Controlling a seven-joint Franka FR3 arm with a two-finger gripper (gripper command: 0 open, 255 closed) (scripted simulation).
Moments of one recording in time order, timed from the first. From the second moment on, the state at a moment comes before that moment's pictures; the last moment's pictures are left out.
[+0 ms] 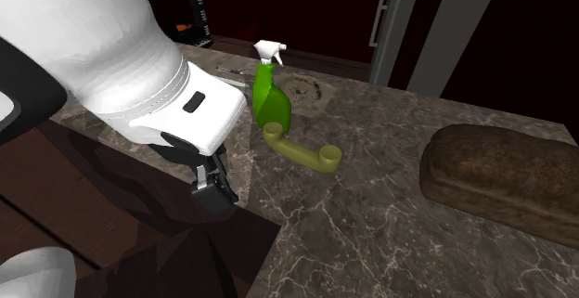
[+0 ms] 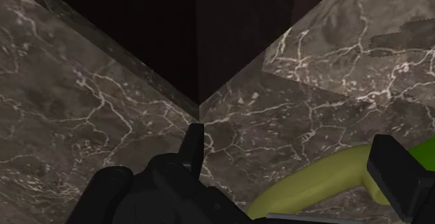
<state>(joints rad) 0.01 -0.79 -0.07 -2.26 0.10 1.71 0.11</state>
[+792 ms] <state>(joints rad) -0.12 -0.35 0.21 -1.95 0.05 1.71 0.74</state>
